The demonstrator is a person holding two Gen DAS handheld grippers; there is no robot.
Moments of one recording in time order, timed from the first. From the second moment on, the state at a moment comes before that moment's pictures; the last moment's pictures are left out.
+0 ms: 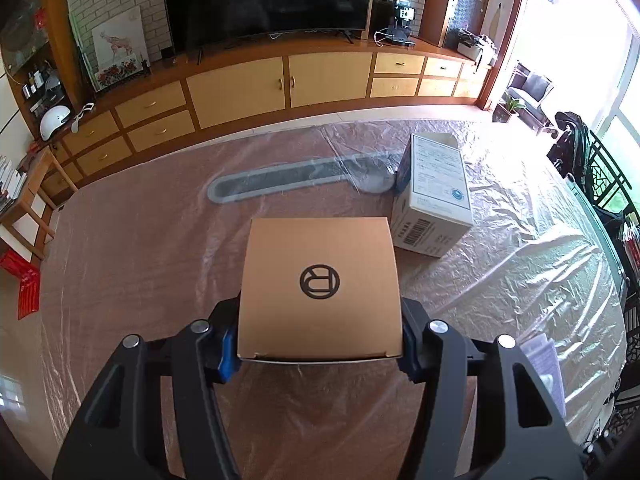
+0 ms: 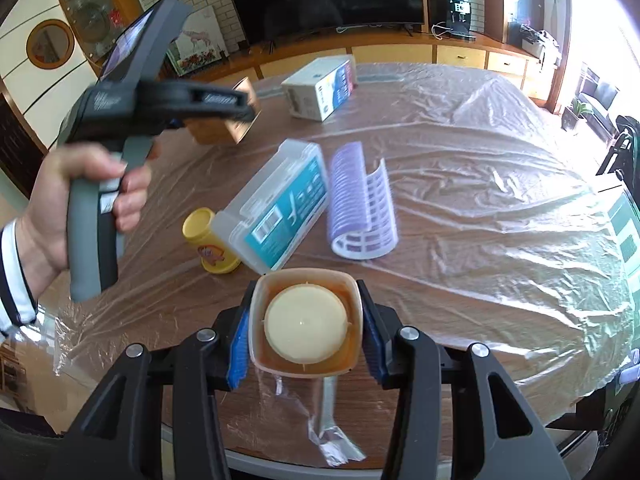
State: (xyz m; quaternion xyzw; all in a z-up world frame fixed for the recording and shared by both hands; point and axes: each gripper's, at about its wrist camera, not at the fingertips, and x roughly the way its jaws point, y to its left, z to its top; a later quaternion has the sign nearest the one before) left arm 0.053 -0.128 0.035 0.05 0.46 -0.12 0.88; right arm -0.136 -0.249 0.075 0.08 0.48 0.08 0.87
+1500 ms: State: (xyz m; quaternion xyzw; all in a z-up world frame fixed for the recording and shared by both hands) left arm -0.146 -0.097 0.055 0.04 0.47 -0.16 0.87; right arm -0.172 -0.247 0.115 0.04 0.46 0.14 0.87
